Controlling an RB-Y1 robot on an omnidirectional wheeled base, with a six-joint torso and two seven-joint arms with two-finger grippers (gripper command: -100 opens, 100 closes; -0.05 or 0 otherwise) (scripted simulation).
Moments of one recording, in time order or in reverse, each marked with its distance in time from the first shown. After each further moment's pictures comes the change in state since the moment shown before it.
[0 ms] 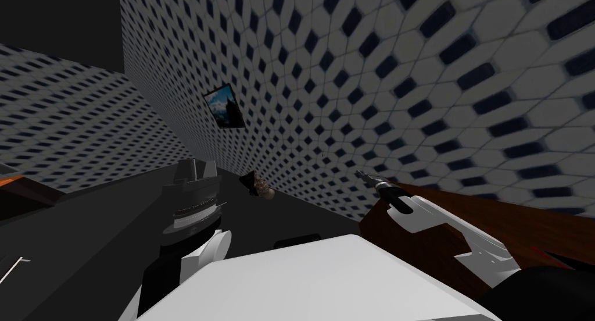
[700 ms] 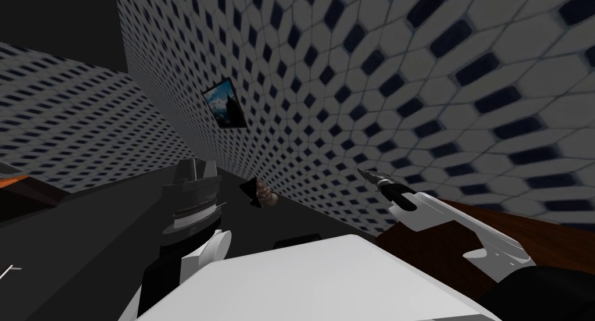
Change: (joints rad) left arm 0.000 0.000 0.000 0.000 0.000 0.000 0.000; right arm 0.029 -0.053 -0.030 -0.092 -0.051 0.105 -0.003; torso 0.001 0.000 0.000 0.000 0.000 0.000
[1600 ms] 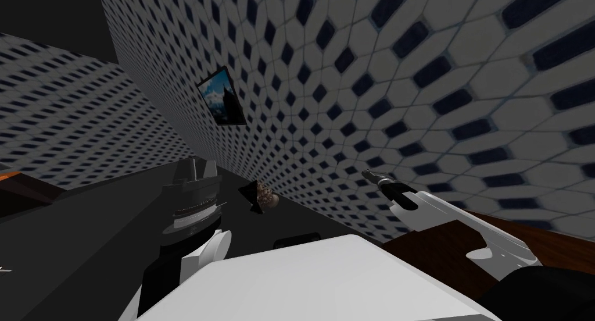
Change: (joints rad) left arm 0.000 0.000 0.000 0.000 0.000 0.000 0.000; right arm 0.010 -0.015 -0.010 -0.030 -0.016 0.037 -0.001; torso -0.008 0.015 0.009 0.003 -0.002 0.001
